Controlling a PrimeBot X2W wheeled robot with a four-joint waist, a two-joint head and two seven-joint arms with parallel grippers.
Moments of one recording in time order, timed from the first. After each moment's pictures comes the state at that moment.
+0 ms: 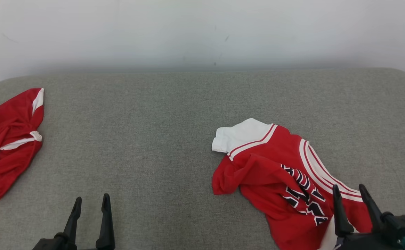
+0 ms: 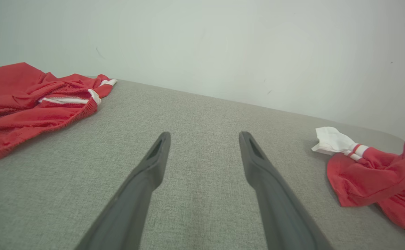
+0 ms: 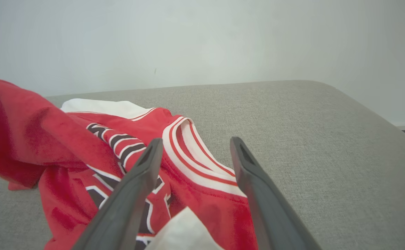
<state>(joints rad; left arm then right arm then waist) 0.00 0.05 0.02 0.17 -0.27 -0.13 -0.26 -0.01 -0.15 -0.06 0.29 0.18 0.13 -0.26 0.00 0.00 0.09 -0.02</state>
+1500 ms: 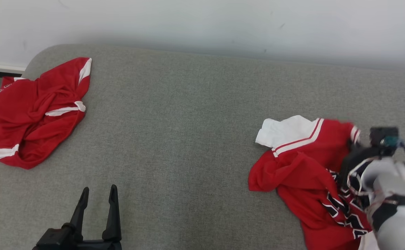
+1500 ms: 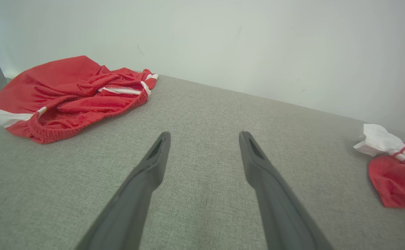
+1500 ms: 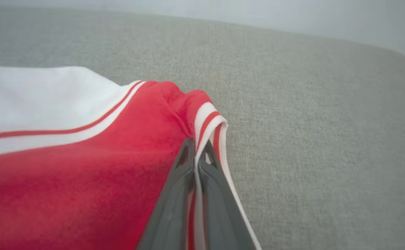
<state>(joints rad) -0.04 0.05 -0.02 0.19 -0.27 -0.13 -0.26 -0.77 -0.25 -0.09 1.24 0.00 0.13 -0.11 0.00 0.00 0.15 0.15</state>
